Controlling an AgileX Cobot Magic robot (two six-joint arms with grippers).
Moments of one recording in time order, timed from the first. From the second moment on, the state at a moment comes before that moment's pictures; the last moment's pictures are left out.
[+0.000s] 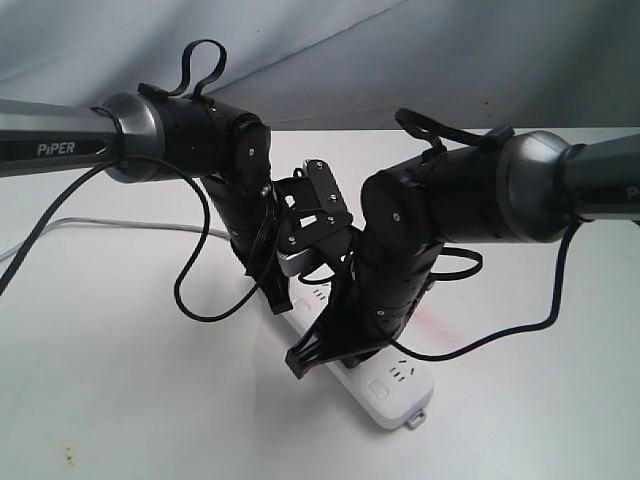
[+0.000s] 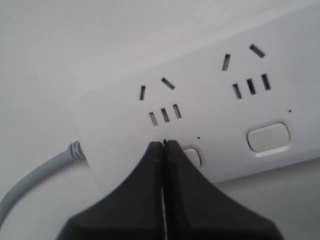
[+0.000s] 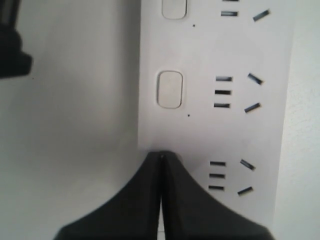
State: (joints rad) left arm -0.60 2.16 -1.50 -0.02 0.80 0.72; right arm 0.84 1.97 -1.17 0.10 0.74 -0.04
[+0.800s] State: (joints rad) left arm -0.59 2.17 -1.50 -0.02 0.81 0.71; right arm 0.84 1.99 -1.19 0.10 0.75 -0.03
